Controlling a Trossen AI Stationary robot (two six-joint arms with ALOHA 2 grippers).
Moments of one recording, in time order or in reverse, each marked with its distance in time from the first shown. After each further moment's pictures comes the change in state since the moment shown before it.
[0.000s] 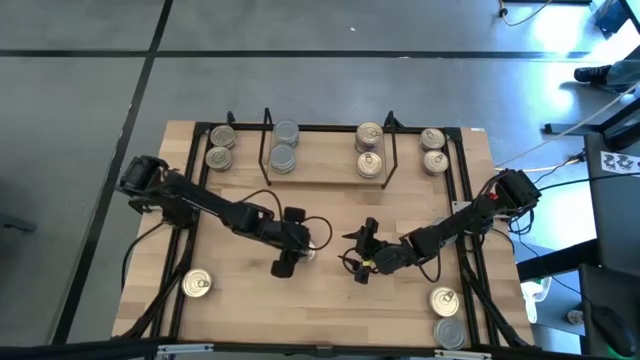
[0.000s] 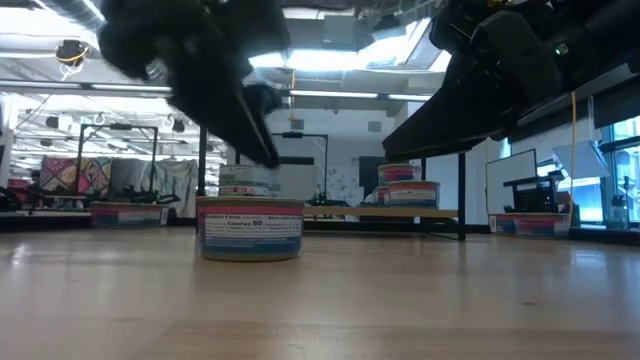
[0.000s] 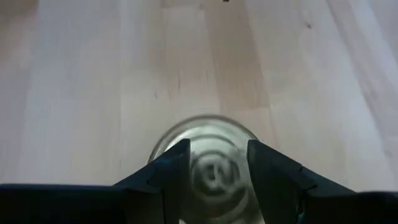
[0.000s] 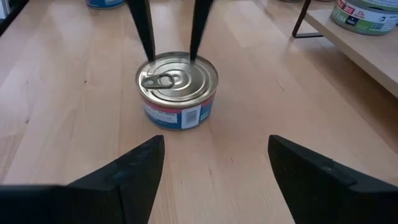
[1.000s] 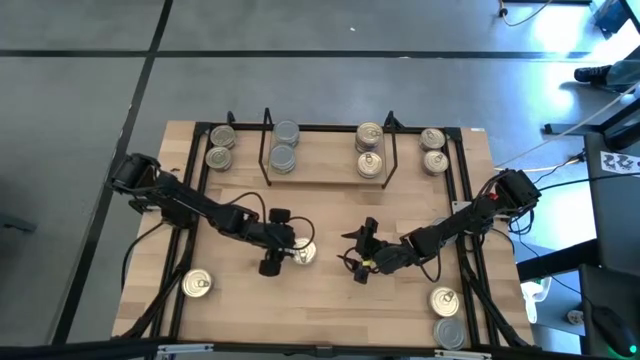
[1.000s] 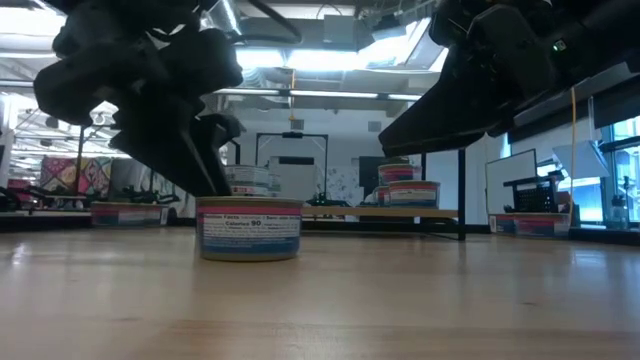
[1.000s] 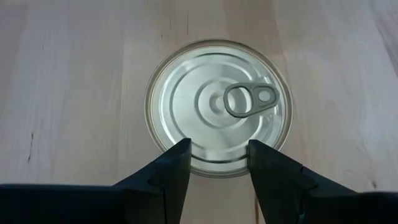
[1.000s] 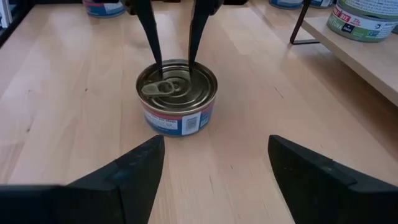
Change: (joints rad) left arm -0.024 -0.085 -0.252 0.163 -0.032 -0.066; right arm 0.000 0.000 0.000 0.025 0.011 -0.010
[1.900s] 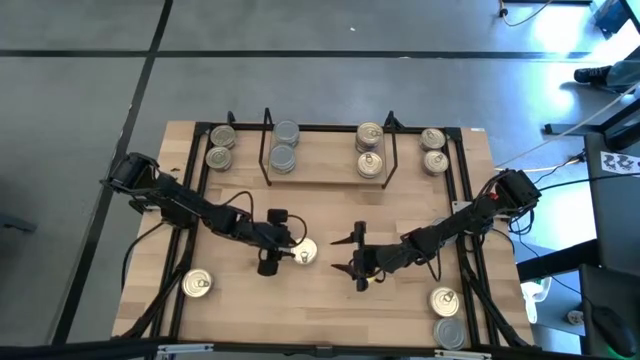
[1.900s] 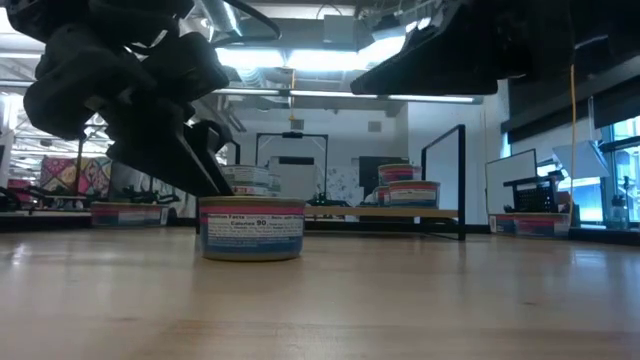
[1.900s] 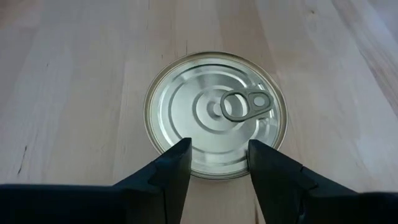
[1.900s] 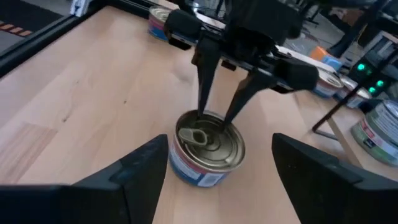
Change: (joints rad) left arm -0.015 0.001 -0.157 0.266 -0.014 -0.006; right arm 0.000 0.000 0.046 0.141 -0.116 -0.504
